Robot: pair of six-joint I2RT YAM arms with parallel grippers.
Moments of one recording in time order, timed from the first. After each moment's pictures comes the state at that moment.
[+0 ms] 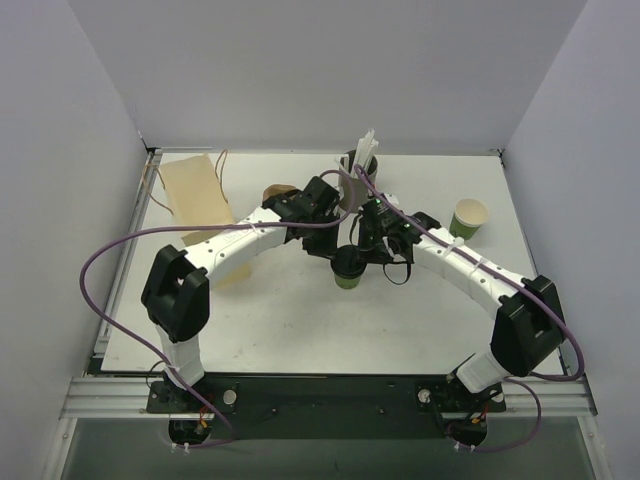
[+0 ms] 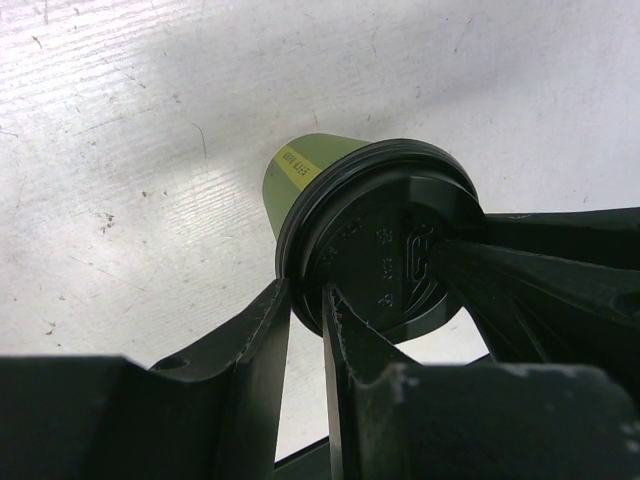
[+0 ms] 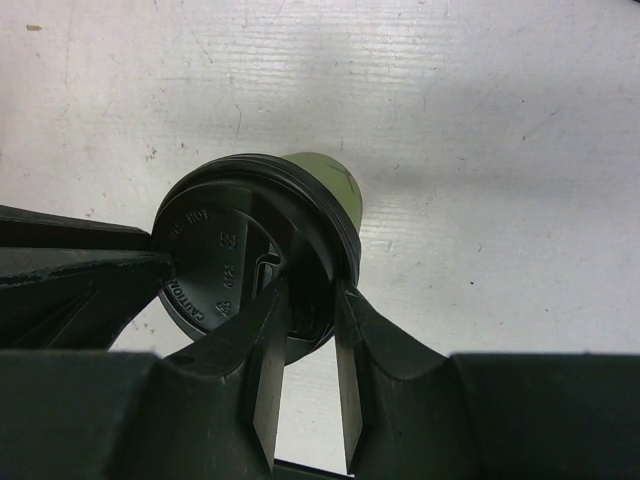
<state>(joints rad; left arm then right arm) -0.75 1.85 1.58 -0.74 0.08 -0.56 0.63 1.55 1.18 -0.67 0.12 0.63</state>
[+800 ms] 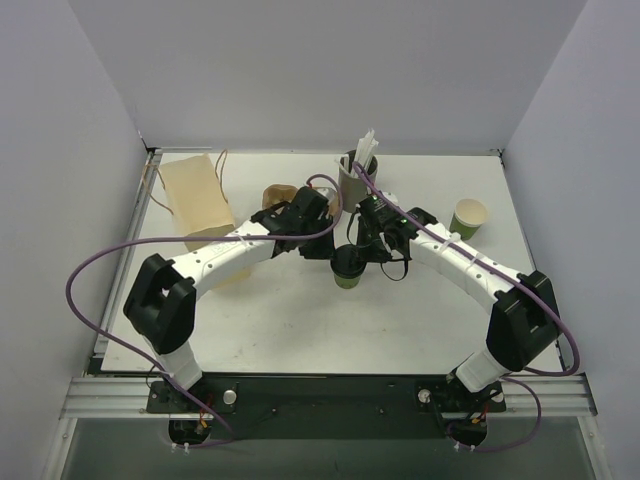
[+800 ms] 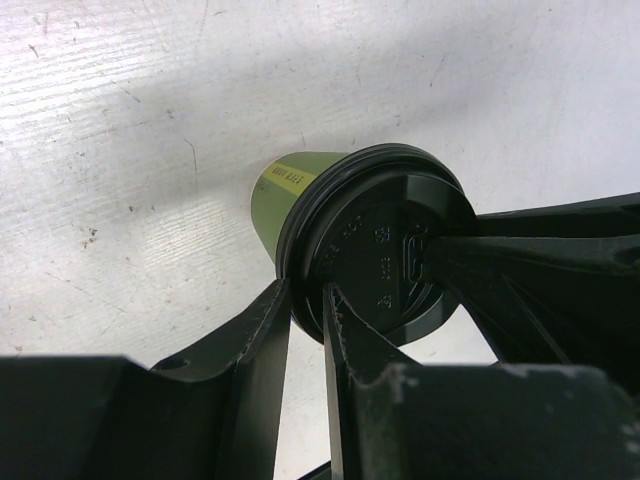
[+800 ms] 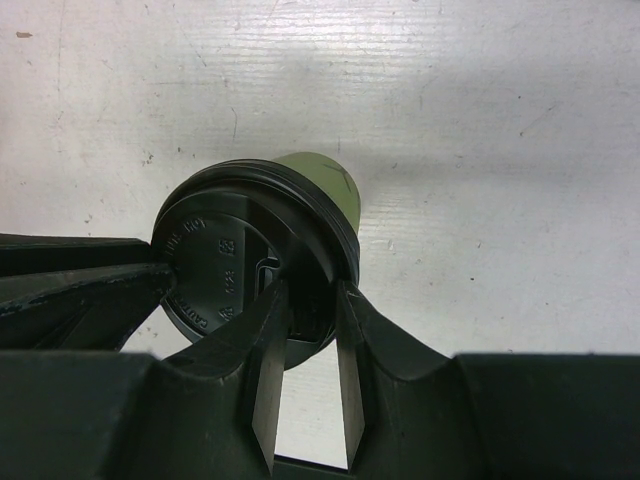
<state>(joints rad) -0.75 1.75 1.37 -0.53 0.08 -0.64 0.63 1.56 1.21 -0.70 0.13 0.65</state>
